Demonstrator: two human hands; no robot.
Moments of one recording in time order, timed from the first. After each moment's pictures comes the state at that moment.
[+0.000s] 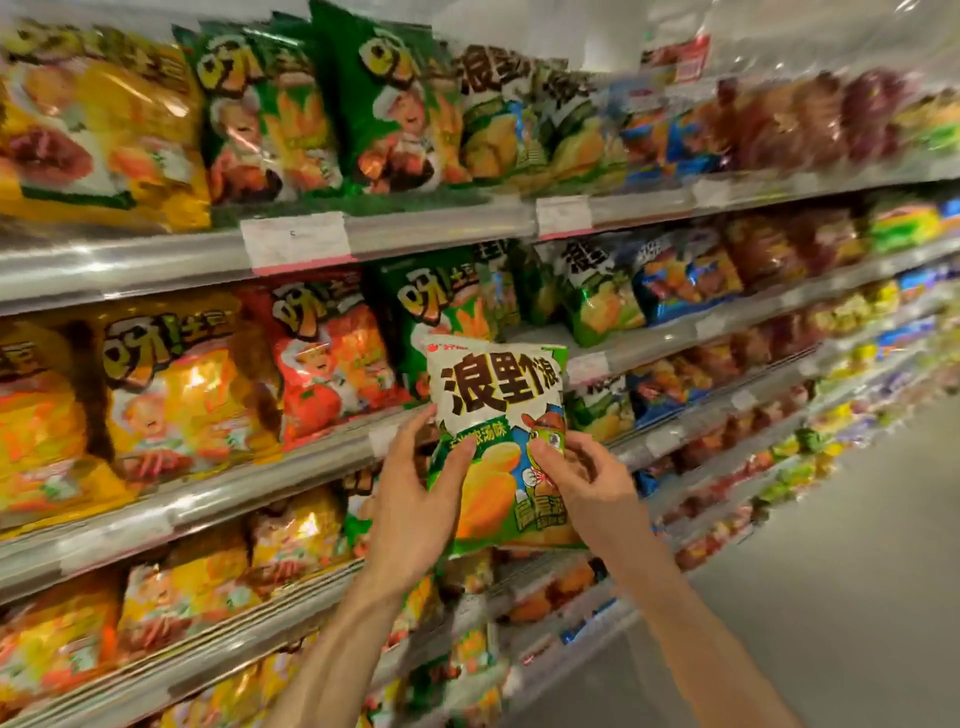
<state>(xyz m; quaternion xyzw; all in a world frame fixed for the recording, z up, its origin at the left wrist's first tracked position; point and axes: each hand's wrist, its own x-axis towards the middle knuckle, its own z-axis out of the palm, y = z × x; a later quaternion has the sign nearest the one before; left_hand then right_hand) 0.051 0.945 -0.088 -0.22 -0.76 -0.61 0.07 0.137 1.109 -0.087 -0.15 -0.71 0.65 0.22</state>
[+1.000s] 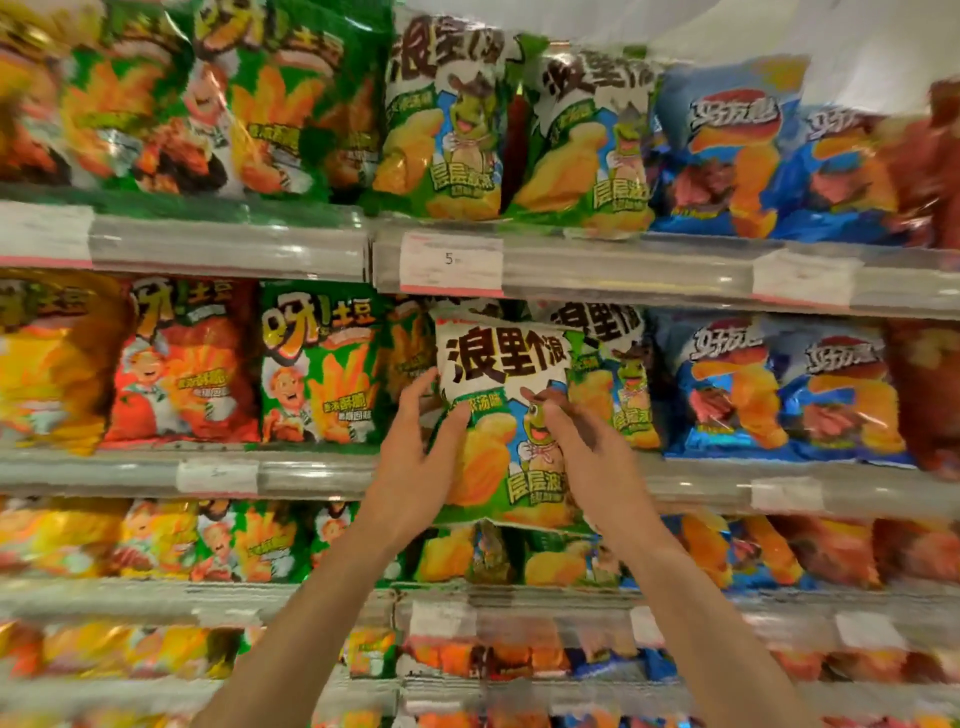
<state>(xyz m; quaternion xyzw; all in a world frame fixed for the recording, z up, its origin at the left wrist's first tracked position) -0.037 1.229 -0.051 -0.08 -0.76 -0.62 0.16 -0.040 1.417 -0.044 0.02 -0.77 0.63 0.10</state>
